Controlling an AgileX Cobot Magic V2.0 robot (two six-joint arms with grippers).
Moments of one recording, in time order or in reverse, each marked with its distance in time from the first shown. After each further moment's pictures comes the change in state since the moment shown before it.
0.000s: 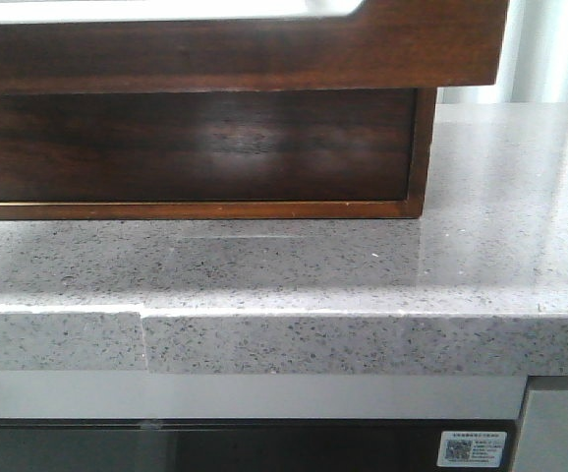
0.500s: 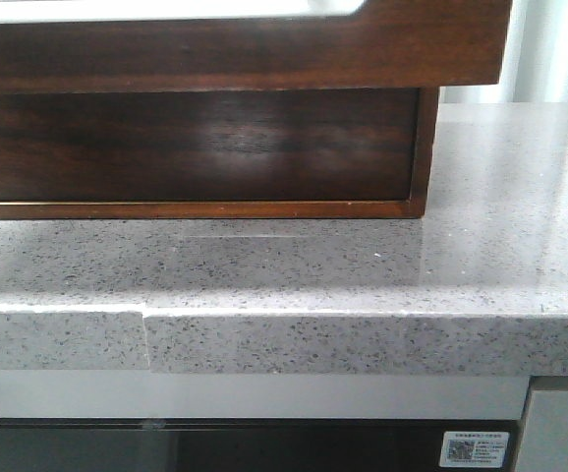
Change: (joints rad) left arm 0.000 0.000 0.000 0.000 -0.001 0.000; right arm 0.513 0.294 -0.004 0.143 -0.488 -0.305
